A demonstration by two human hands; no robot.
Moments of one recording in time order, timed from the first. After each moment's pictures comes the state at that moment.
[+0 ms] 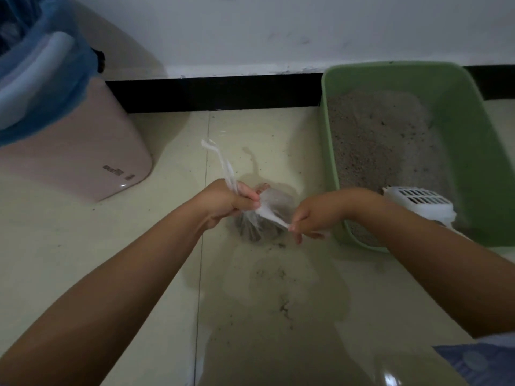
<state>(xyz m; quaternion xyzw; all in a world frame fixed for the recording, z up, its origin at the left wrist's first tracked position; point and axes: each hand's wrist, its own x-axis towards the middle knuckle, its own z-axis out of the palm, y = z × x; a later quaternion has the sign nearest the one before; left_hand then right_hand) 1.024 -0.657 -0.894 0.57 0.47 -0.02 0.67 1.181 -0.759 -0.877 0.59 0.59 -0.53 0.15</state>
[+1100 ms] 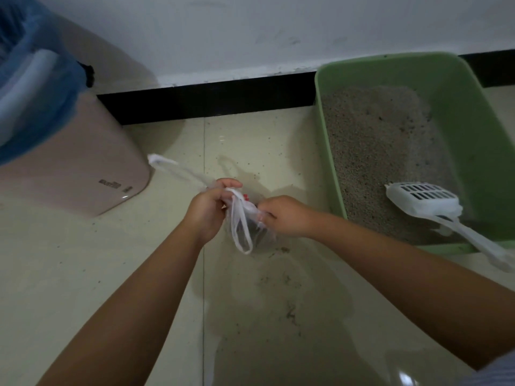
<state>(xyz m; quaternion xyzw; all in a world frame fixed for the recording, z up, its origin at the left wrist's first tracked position) 1.016 -0.653 -0.911 0.46 0.46 0.13 0.75 1.142 -0.743 -0.919 0.69 0.60 -0.40 -0.06</state>
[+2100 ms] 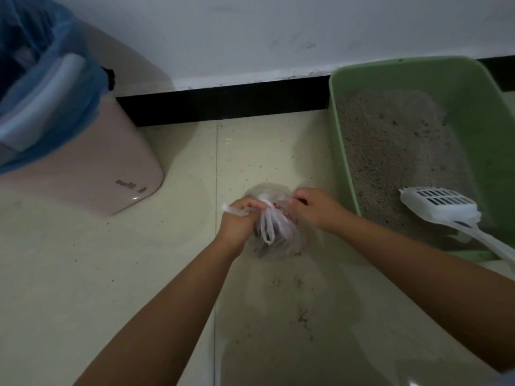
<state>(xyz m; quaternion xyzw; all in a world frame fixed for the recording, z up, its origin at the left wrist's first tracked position) 1.022 -0.677 -0.941 0.55 0.49 0.14 0.66 1.158 -0.750 -0.923 0.78 0.45 -0.38 -0.22</state>
